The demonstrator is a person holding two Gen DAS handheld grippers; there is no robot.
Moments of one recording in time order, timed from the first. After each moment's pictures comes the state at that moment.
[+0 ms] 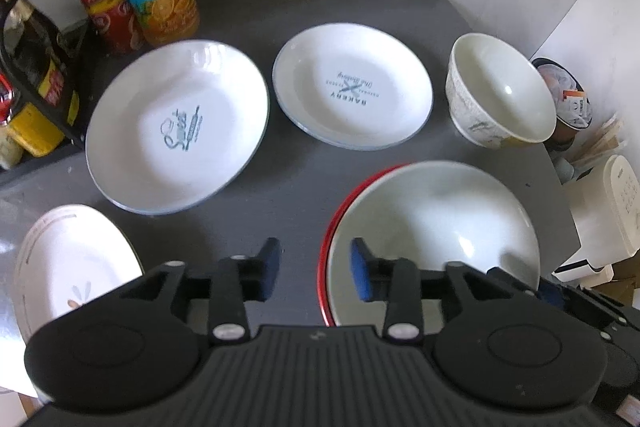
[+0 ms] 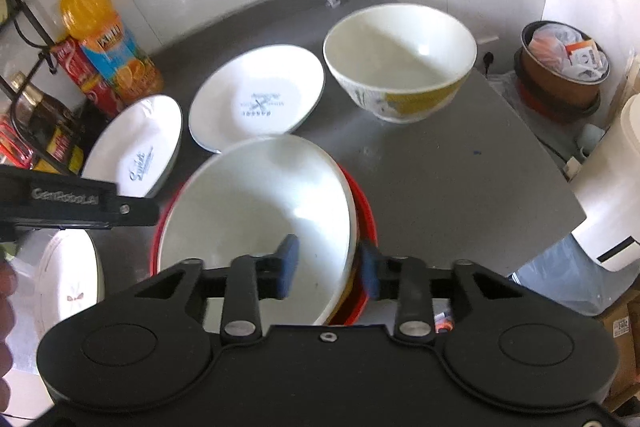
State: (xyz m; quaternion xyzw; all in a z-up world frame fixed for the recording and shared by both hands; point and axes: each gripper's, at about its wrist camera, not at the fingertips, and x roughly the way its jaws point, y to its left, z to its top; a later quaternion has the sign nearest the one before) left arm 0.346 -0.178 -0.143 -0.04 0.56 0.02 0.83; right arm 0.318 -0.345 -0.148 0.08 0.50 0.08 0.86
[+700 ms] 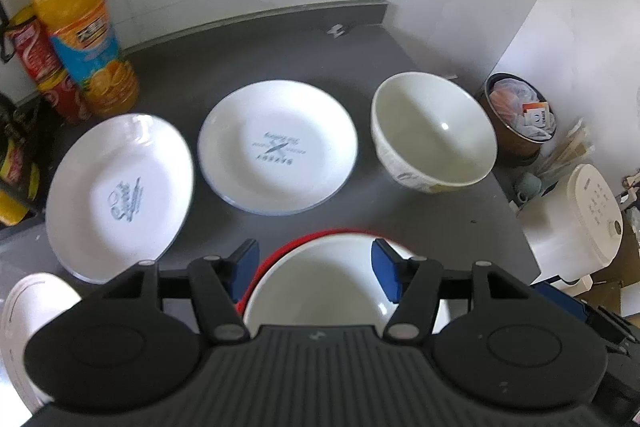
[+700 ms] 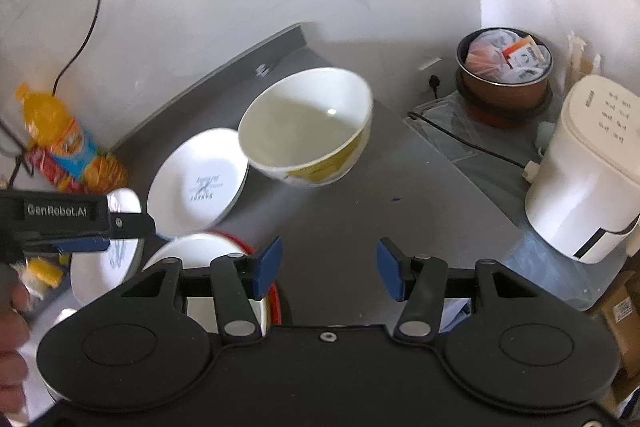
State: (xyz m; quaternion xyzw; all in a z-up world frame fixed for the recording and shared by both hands) left arm 0.379 -0.235 -0.119 -0.03 0.52 -0.03 0.85; right arm 0.328 -0.424 -0.137 0.18 0.44 0.02 0.88
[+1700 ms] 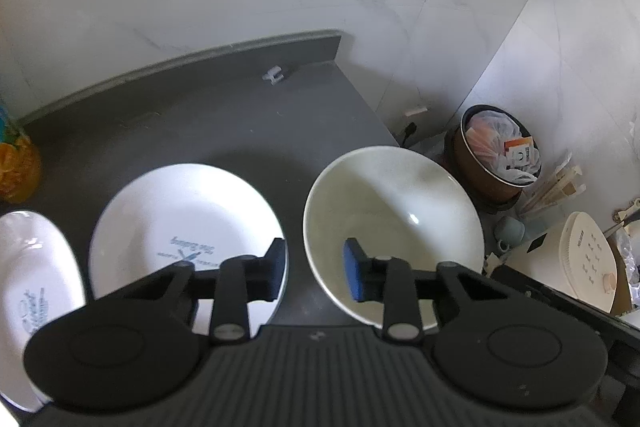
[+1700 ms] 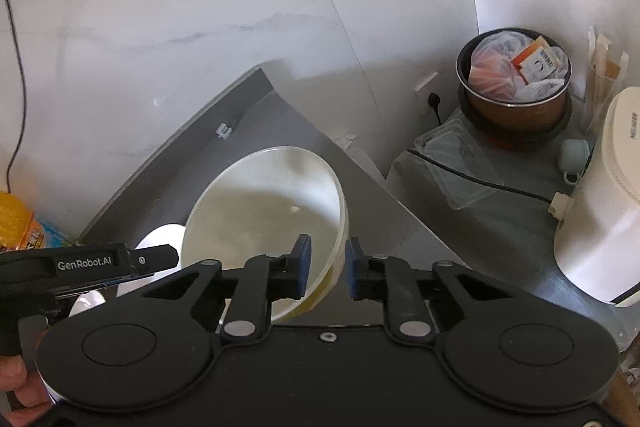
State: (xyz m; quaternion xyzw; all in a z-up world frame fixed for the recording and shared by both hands) left arm 0.495 -0.288 -0.163 -0.04 0.49 -0.07 0.87; right arm 0.439 -0.466 -0.175 0.23 0.42 0.00 0.88
